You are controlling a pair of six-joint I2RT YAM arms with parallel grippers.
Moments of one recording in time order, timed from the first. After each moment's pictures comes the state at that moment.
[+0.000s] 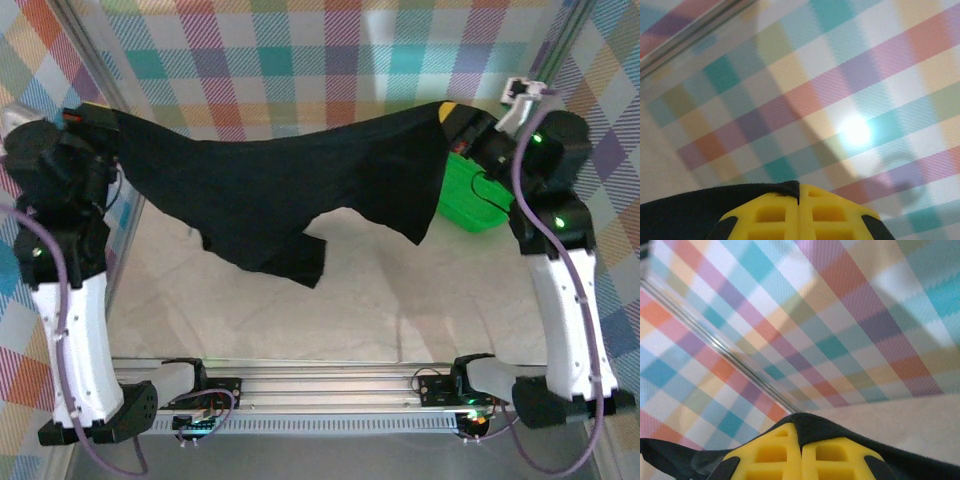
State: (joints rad) left arm 0.05 1.15 1.93 -0.73 -0.17 -1.07; right arm 0.16 1.15 1.68 -0.47 -0.39 0.69
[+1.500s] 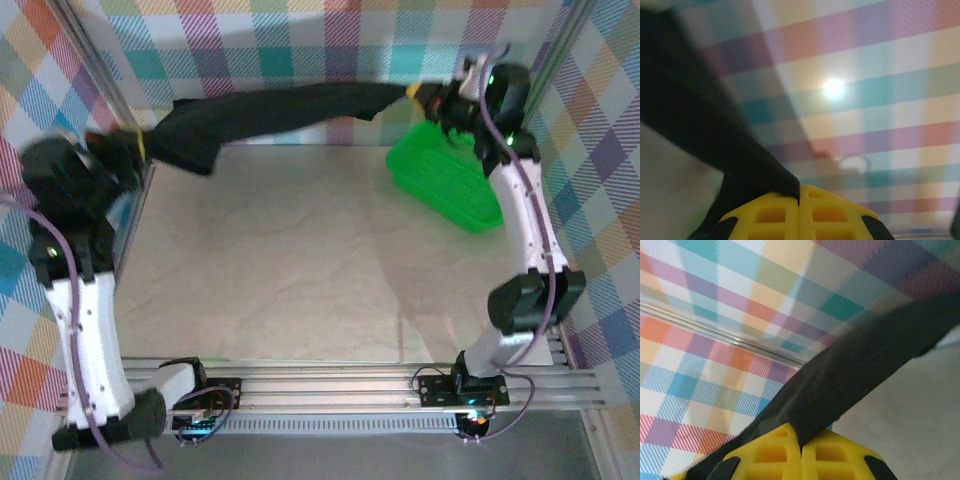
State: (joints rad) left arm 0.17 1.06 1.55 -0.70 0.25 -1.35; right arm 0.07 1.63 1.77 -0.35 -0.73 0.99
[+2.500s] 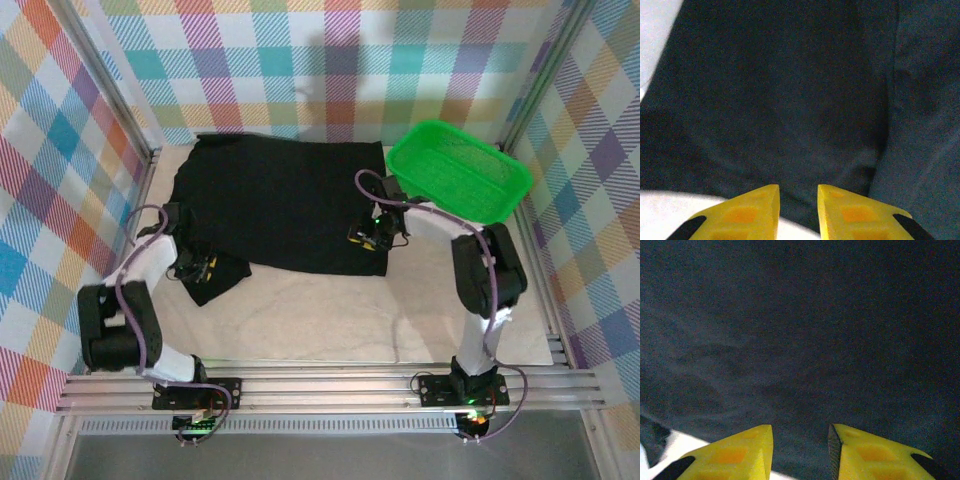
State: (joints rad) left arm 0.10 1.54 0.95 -0.74 0.13 -1.14; right arm 0.42 1.91 1.29 -0.52 -0.34 0.73
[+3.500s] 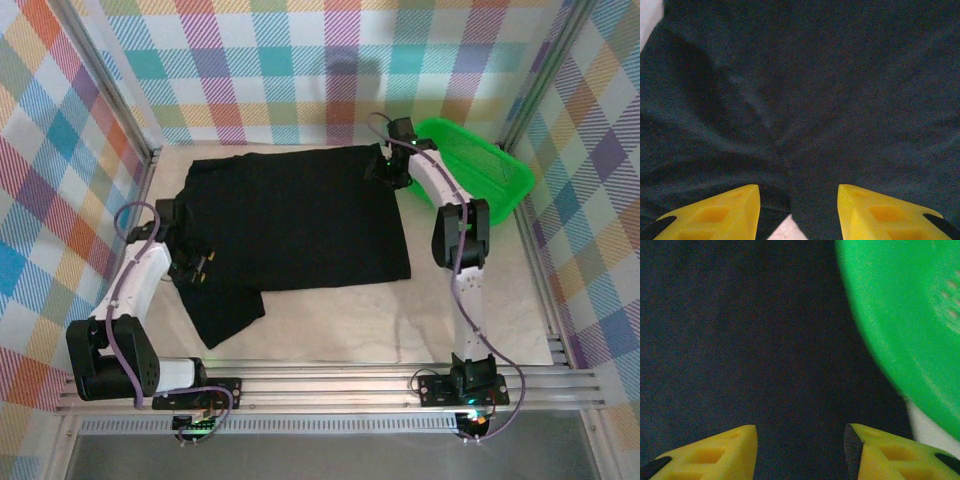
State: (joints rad) left arm 0.08 1.32 1.00 -0.91 0.11 -1.13; right arm 0.22 2.46 2.29 -0.90 -0.14 0.43
